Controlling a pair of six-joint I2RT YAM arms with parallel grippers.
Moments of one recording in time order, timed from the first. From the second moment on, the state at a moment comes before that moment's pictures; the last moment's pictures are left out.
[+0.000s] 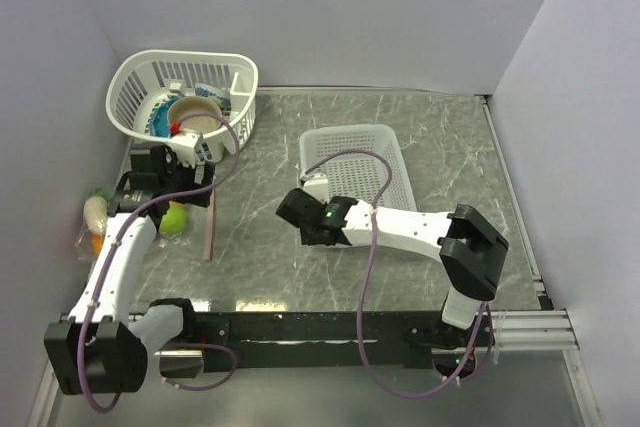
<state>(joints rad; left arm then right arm) 0.02 1.04 0.89 -0.53 0.15 0.23 1.08 1.72 1.23 -0.63 0.43 0.83</state>
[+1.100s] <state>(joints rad) -0.12 1.32 0.59 -0.18 -0.17 0.38 1.10 1.31 1.09 -0.52 0.52 0.85</state>
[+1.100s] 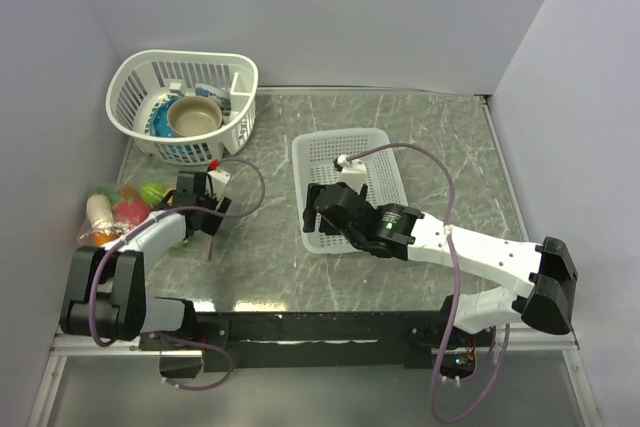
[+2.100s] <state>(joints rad) -0.24 1.09 1.24 -0.73 0.25 0.22 1.10 1.27 1.01 -0.33 0.44 0.76</state>
